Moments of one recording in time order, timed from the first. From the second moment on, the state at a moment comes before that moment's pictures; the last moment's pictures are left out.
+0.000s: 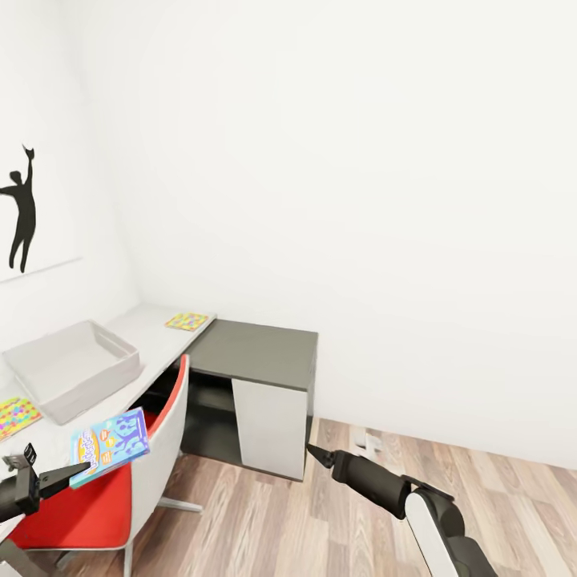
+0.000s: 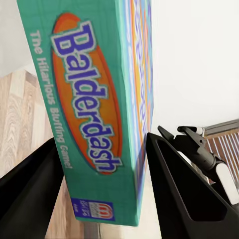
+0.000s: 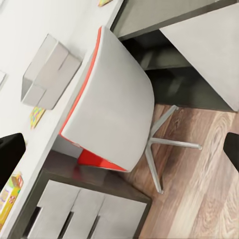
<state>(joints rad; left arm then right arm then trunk) -0.29 0.56 0.46 -0.85 0.18 0.90 -1.57 -0.19 0.03 0.03 -1.37 -0.53 0.68 0.42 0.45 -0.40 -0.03</state>
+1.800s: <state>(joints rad) -0.29 0.56 0.47 -0.85 0.20 0.91 -1.57 -0.19 0.02 -0.13 -1.60 -0.55 1.04 0.69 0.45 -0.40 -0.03</state>
